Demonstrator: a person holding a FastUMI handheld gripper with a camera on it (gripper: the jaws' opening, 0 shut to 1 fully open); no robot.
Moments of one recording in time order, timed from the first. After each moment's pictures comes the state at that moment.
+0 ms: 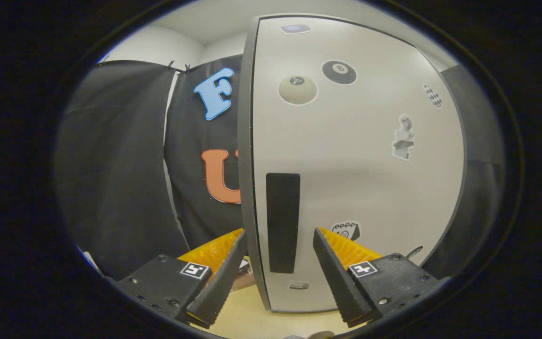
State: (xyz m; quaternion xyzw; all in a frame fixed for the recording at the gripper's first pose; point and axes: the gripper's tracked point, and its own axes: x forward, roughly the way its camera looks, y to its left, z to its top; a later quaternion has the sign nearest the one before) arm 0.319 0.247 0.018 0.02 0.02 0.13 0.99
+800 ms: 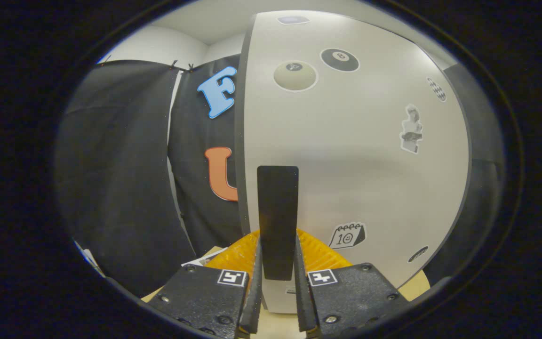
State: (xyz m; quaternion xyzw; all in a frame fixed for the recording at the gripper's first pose) arm 0.313 0.241 0.011 0.01 0.02 0.16 0.99
